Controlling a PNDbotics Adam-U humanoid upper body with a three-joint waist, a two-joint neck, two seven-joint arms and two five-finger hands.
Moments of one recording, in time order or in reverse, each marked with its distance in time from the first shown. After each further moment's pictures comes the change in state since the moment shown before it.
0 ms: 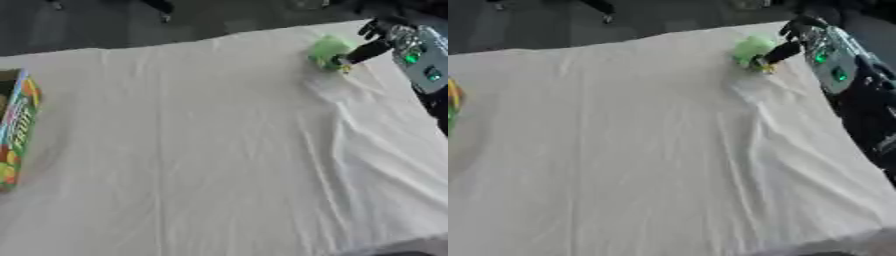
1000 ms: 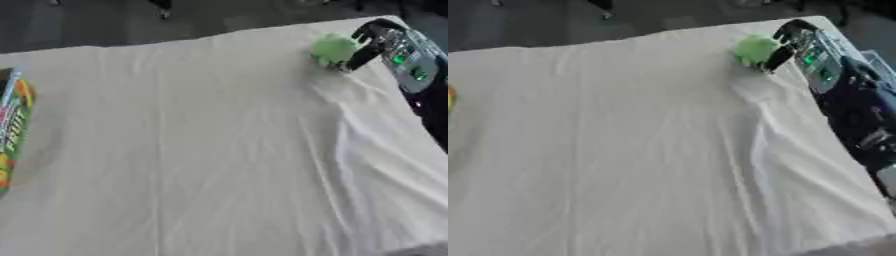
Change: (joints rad) left arm 0.000 0.000 0.000 0.000 0.002 0.004 0.006; right arm -0.053 0.015 -0.026 0.055 -0.003 0.008 -0.020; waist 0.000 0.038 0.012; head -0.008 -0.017
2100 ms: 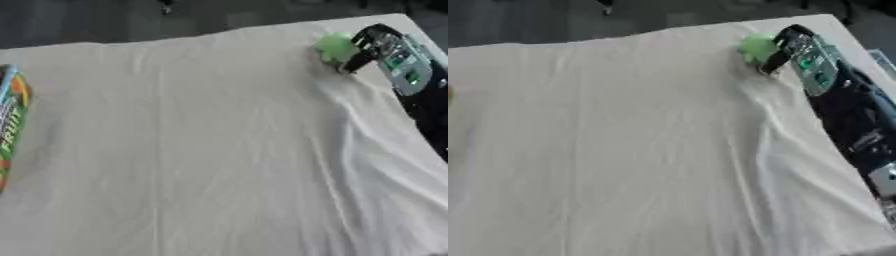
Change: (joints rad) left arm -0.008 0.000 0.000 0.000 0.002 0.002 0.002; right arm -0.029 0.009 -0.018 0.050 -0.017 0.021 -0.070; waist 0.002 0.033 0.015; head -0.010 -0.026
